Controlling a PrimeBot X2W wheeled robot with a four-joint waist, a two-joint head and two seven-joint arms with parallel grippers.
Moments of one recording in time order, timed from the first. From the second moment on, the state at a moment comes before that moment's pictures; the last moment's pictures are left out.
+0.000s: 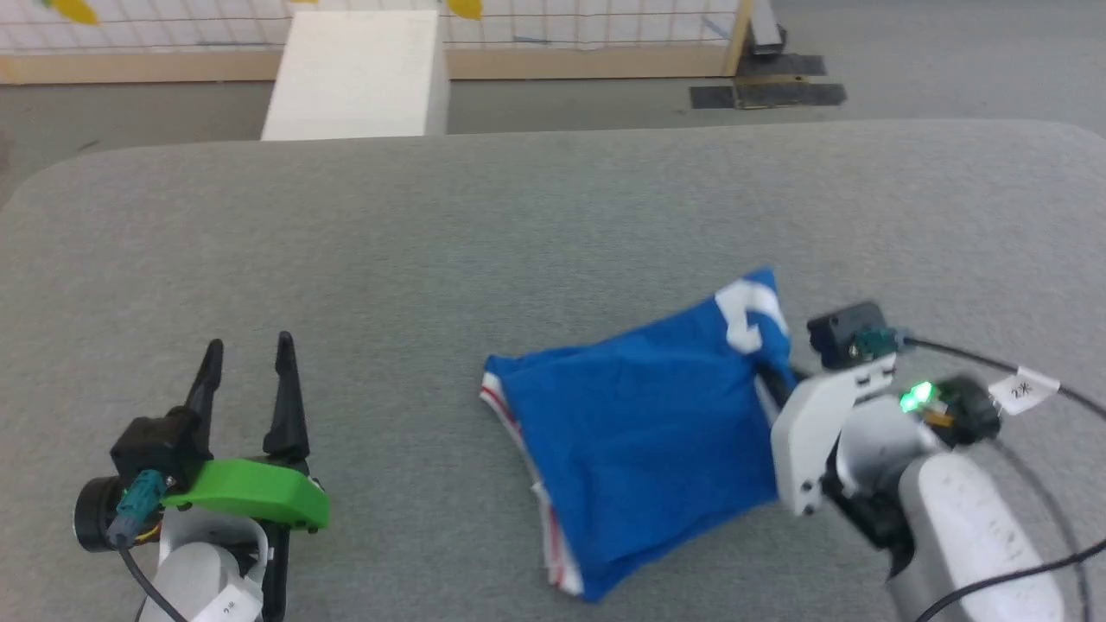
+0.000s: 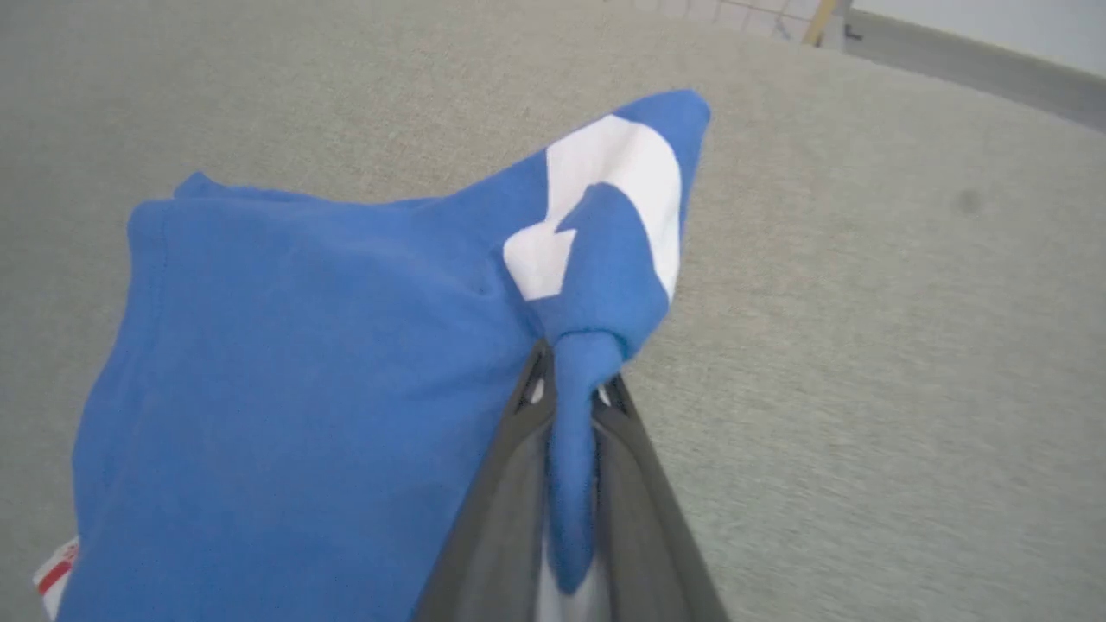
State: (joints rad) left arm -0.15 0.15 0.04 0.22 -0.22 -0.05 -0.26; right arm -0.27 -0.09 0.15 0.20 0.13 0.13 0.50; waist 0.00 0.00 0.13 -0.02
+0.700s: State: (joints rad) left arm -0.33 0.18 -0.01 0.07 -0.16 -0.03 -0.20; right arm -0.64 -0.48 0.03 0.47 -0.10 0.13 0.35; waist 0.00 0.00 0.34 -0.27
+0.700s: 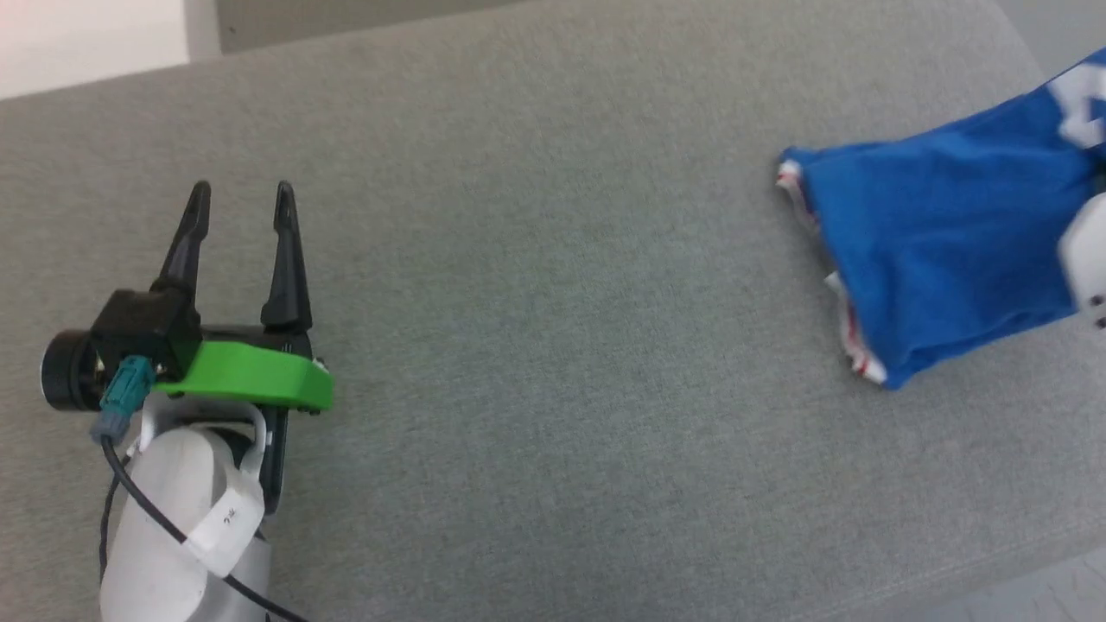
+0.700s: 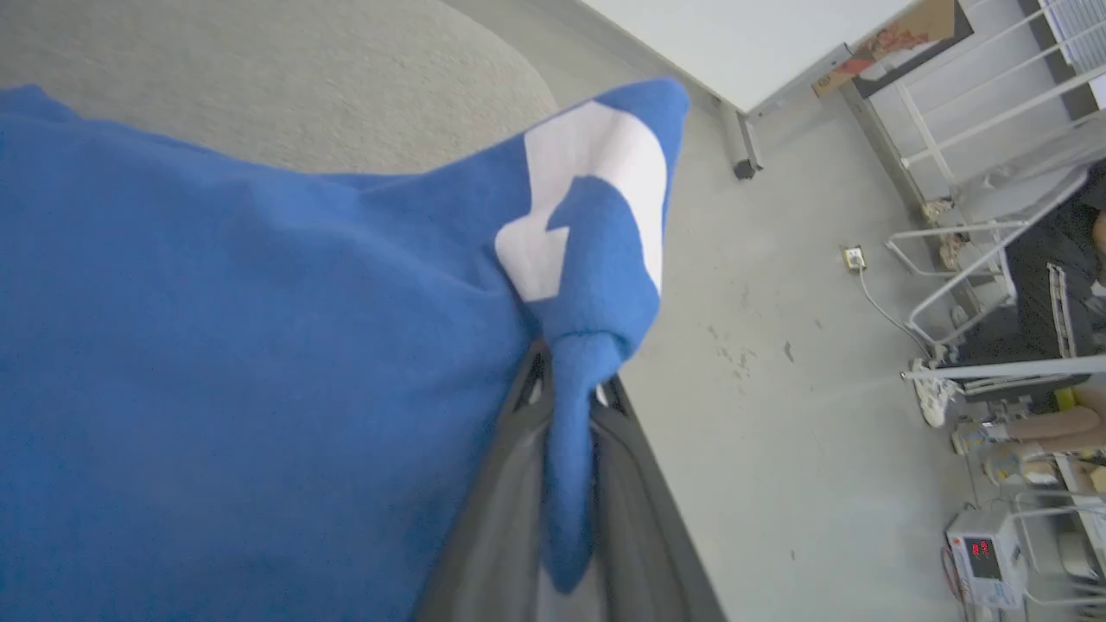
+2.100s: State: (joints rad) left arm -0.13 0.11 -0.07 0.16 -0.27 -0.01 -0.22; right arm -0.21 -0.18 -0.13 0.09 0.09 0.13 -0.09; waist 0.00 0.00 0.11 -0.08
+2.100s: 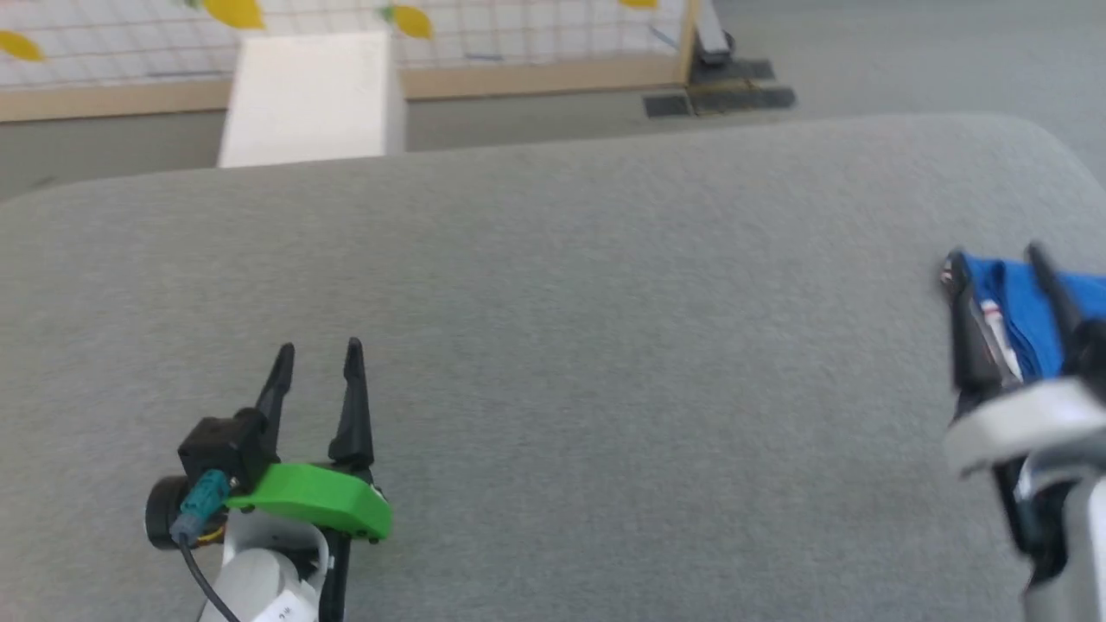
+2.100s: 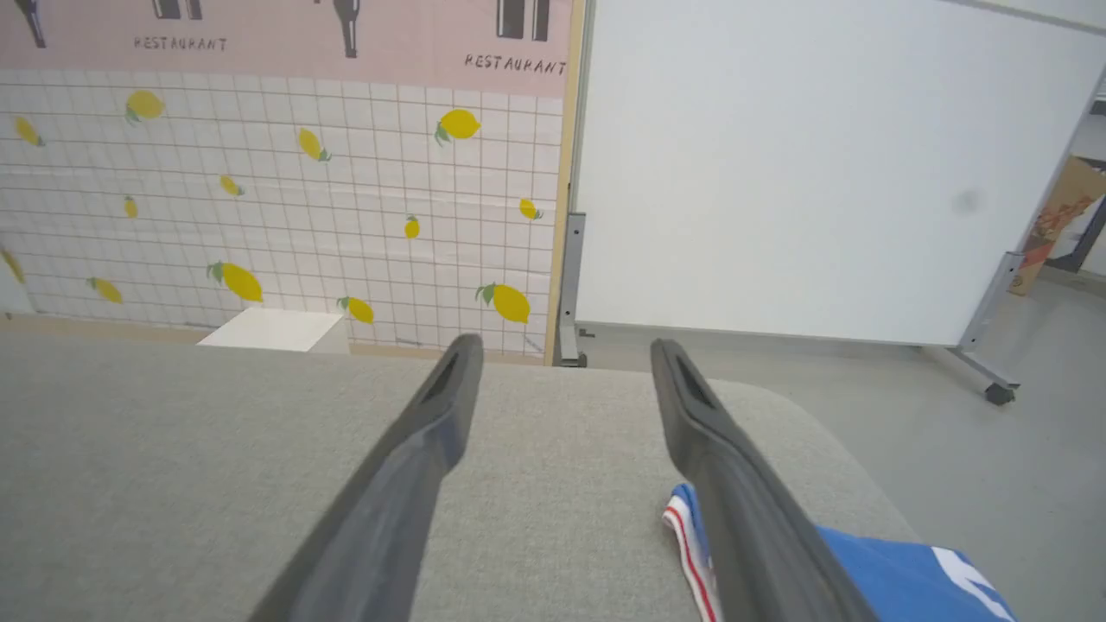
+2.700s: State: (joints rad) left arm -0.12 0.10 -0.07 0.26 -0.29 -0.02 -0.24; right arm 0.01 -0.05 -0.08 -0.03 0.11 0.13 -0.12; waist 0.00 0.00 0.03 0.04
